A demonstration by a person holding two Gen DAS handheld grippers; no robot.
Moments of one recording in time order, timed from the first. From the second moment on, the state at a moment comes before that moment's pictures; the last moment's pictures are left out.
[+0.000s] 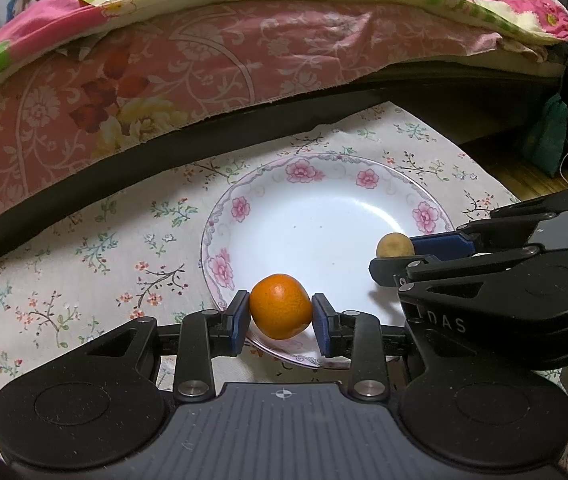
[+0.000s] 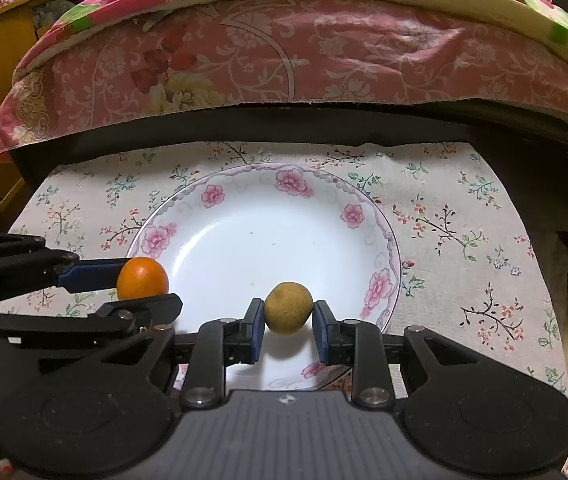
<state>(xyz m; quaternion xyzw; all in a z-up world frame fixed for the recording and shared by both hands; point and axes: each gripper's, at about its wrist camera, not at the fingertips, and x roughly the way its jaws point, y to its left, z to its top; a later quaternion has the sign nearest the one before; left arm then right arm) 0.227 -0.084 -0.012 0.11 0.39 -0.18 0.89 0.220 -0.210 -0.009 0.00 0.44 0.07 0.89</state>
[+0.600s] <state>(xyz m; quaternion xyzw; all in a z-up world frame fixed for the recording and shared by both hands) 0.222 -0.078 0.003 0.10 0.38 -0.17 0.91 0.219 -0.218 -0.002 0.02 0.43 0.07 0.90</state>
